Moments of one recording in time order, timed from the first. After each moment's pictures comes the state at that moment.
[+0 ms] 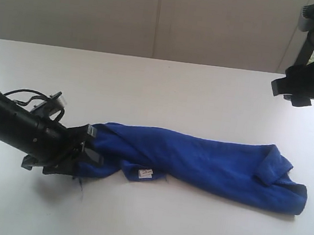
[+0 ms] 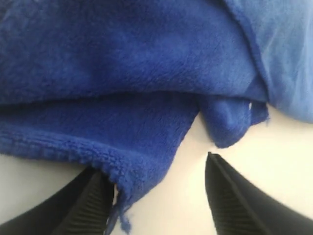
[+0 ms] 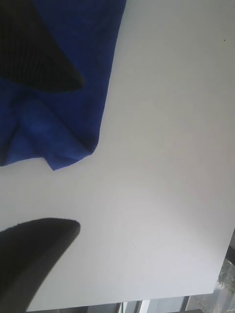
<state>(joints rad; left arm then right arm) -0.27 1.86 -0.84 -1.36 0.65 0.87 0.11 1.34 -1.06 -0.36 0.64 0.22</state>
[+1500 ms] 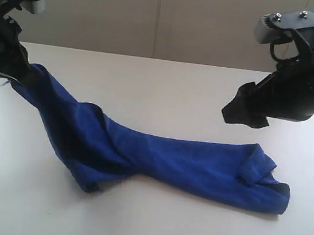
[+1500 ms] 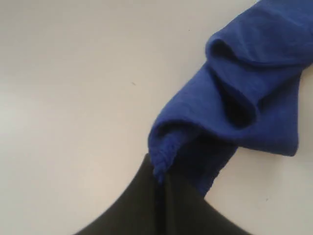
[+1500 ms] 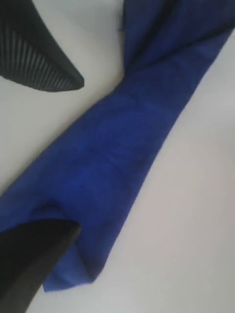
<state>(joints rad) -0.28 1.43 -1.20 -0.16 0.90 0.50 0.11 1.36 -1.06 0.40 0.78 -0.51</state>
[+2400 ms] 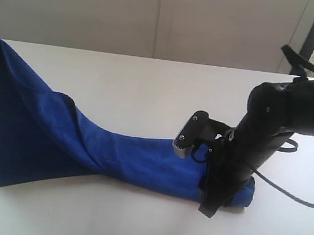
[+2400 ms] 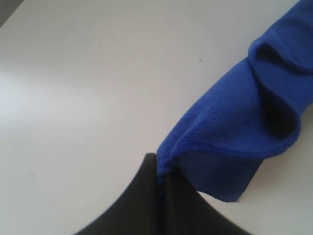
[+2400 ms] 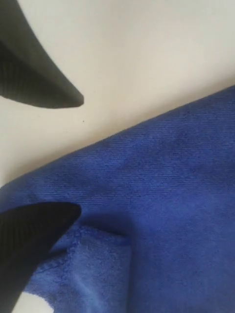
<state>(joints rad) -0.28 1.32 -1.25 0.10 0.99 0.47 0.33 1.74 -0.99 0.11 0.69 -0.73</state>
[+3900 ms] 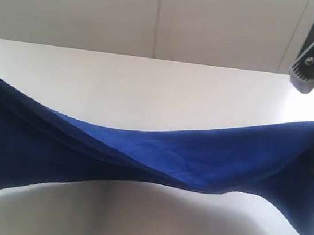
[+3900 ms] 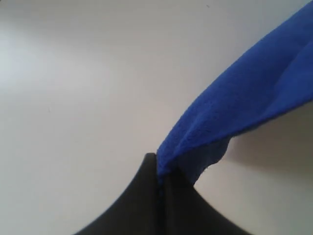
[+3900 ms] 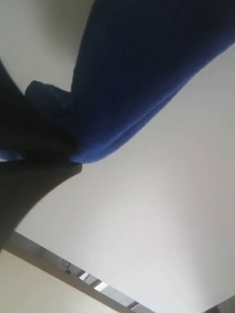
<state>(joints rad) -0.28 1.12 -1.25 0.18 1.26 0.42 0.33 1.08 -1.02 -0.34 1.07 -0.27</state>
